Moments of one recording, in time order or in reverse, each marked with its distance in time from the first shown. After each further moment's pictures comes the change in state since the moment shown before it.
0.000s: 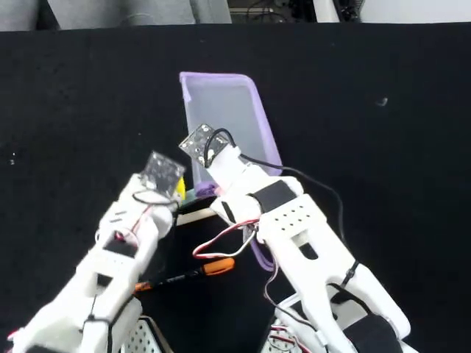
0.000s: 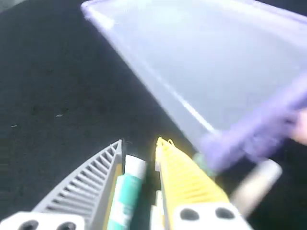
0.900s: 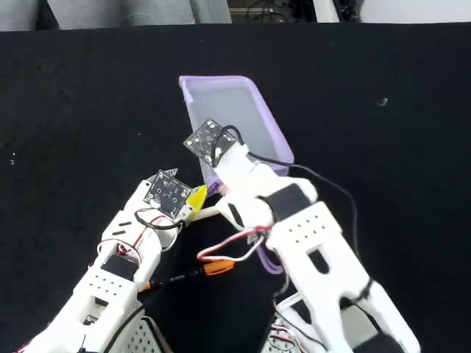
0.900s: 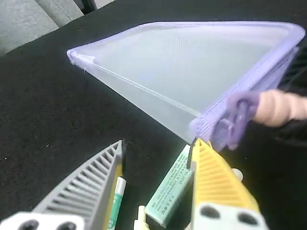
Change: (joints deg) left arm 4.7 -15.5 6.3 3.3 -0.1; right arm 0.3 -7.6 -3.4 9.3 -0.5
